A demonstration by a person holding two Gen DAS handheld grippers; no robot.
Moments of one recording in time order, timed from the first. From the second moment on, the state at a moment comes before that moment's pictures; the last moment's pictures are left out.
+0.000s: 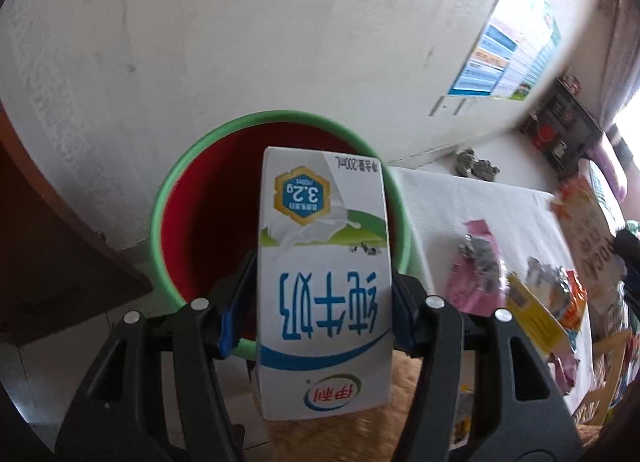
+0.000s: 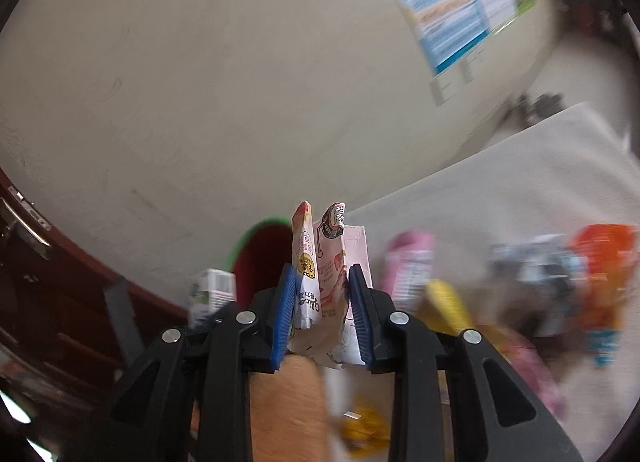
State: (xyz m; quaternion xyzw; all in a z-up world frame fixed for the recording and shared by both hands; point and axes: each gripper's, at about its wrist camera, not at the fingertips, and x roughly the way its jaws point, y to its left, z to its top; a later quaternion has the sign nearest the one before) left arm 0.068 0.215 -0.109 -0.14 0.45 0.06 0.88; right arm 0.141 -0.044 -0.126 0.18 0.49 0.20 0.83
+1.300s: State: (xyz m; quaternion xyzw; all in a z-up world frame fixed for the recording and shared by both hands) left arm 0.063 0.087 -0.120 -0.06 0.47 -0.05 0.88; right arm 0.074 -0.189 -0.149 0.15 0.51 0.06 0.85
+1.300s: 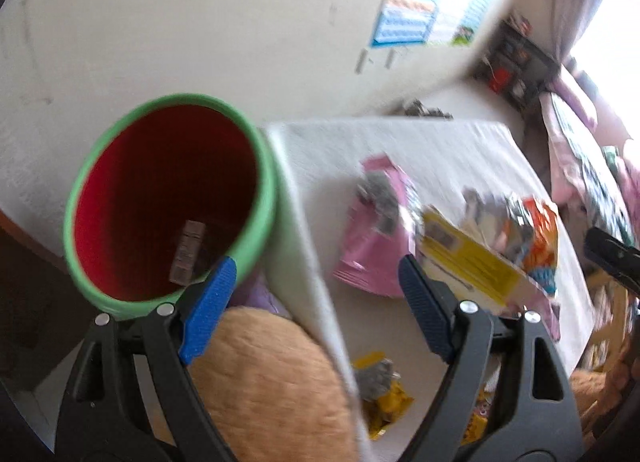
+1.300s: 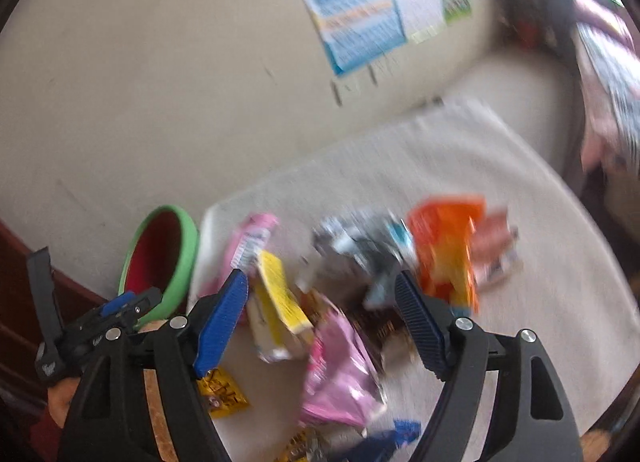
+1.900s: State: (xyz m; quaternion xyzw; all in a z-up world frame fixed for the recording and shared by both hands) left arm 0.075 -0.003 -0.123 -0.09 0.52 -0.12 0.84; right arm 0.059 -0.216 -0.202 0.25 0.59 0.05 0.77
